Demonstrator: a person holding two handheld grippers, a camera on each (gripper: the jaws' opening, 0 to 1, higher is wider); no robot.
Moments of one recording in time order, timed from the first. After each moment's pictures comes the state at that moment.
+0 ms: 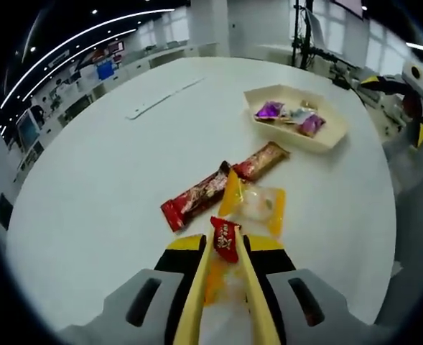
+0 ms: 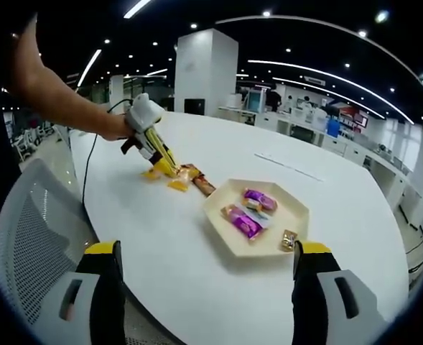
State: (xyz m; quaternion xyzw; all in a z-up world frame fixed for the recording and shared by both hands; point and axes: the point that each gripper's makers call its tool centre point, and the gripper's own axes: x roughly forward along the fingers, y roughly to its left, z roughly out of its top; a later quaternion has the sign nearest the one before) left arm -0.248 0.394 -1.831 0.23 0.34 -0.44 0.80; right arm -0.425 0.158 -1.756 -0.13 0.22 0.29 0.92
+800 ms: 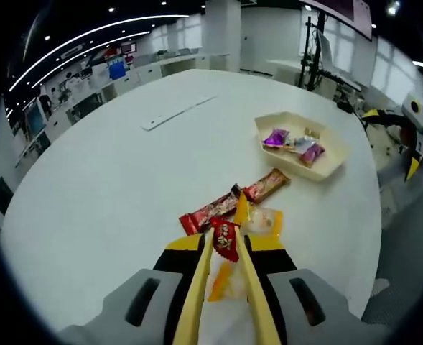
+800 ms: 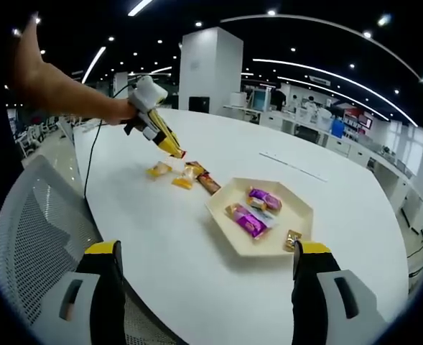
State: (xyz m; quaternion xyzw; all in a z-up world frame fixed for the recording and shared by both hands) left arm -0.235 0.399 -1.791 0.18 0.34 -0.43 0.82; right arm -0.427 0.163 -1.758 -0.13 0.23 0.30 0.92
